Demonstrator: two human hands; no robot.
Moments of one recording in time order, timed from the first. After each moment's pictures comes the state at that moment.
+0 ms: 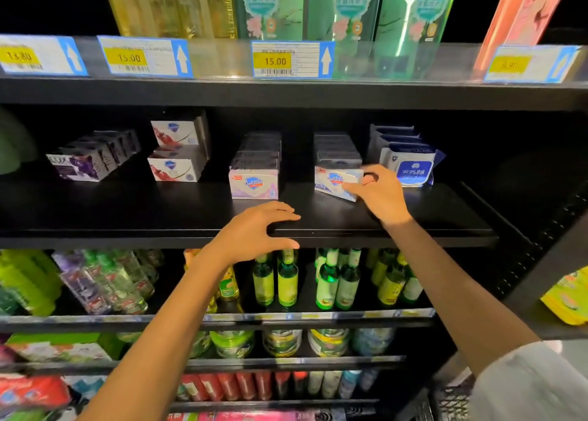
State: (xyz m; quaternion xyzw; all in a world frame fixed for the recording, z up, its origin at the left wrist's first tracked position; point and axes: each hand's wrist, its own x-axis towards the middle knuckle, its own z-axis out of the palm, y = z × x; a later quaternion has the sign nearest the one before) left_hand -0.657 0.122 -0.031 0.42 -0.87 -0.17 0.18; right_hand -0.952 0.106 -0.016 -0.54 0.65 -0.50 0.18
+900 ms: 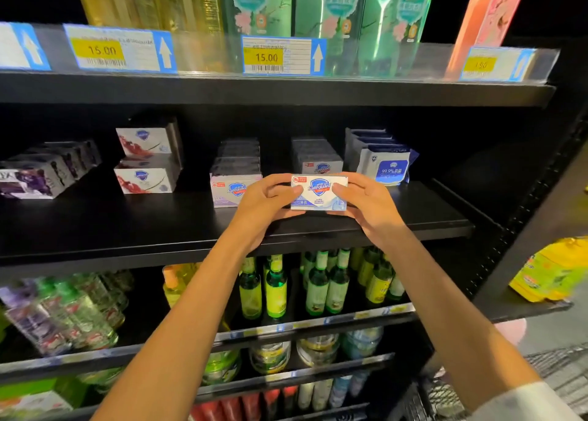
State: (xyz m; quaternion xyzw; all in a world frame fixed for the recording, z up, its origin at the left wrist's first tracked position) left_hand -0.712 0.102 -0.016 0.32 -0.58 -0.60 0.45; right_hand -0.922 0.157 -0.013 -0.46 0.49 -0.62 0.41
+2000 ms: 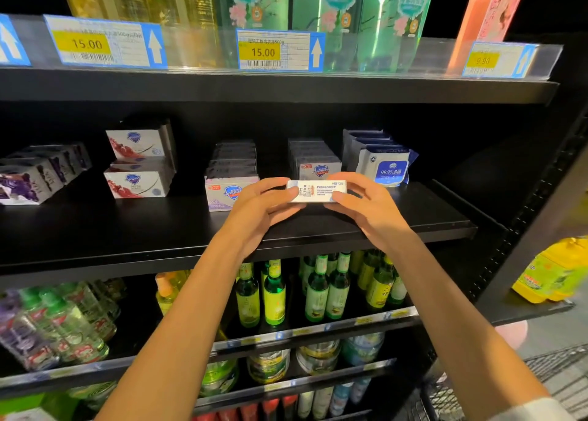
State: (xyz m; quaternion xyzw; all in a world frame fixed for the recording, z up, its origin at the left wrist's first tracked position) left_hand -0.705 0.100 -0.013 0.26 -0.51 -0.69 0.44; right_hand -0.926 0.161 -0.019 -0.52 0.45 -0.61 0.39
